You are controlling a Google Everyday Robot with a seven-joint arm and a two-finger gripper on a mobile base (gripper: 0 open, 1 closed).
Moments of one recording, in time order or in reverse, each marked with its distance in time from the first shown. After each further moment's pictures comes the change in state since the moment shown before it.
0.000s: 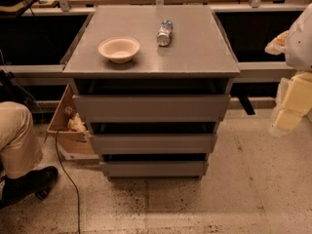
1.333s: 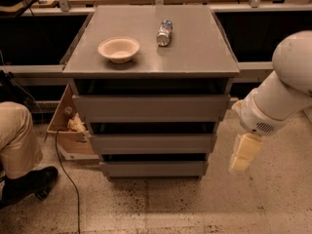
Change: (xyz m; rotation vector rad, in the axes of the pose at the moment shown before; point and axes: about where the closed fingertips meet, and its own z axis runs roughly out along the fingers) arm 0.018 0.024 0.176 -0.126 -0.035 0.043
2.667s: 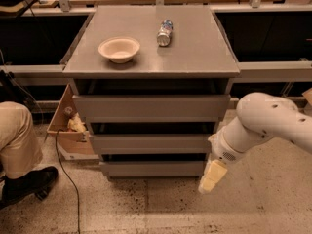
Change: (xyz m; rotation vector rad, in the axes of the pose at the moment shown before) arm -0.006 0.016 0.147 -0.131 -0.107 0.107
